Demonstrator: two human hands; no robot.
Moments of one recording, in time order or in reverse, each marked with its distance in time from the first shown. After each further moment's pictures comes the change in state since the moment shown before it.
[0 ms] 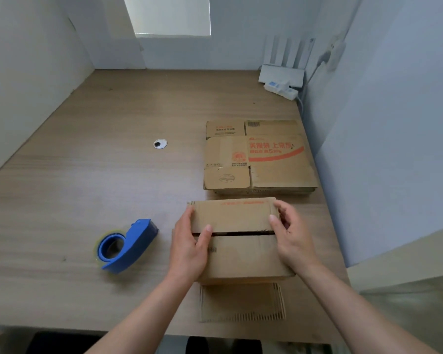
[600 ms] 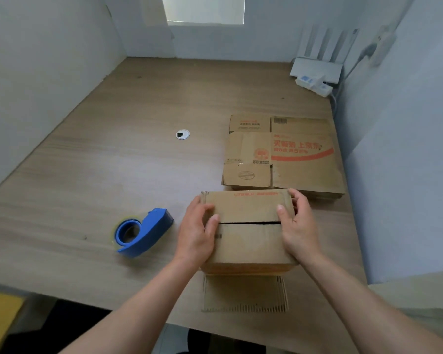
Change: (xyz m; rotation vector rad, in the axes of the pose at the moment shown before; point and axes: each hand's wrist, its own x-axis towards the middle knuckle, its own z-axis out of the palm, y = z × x) left_hand 0.018 0.006 -0.010 0.133 0.050 0.044; right_hand 0.039 -0.006 0.023 0.015 -0.001 0.056
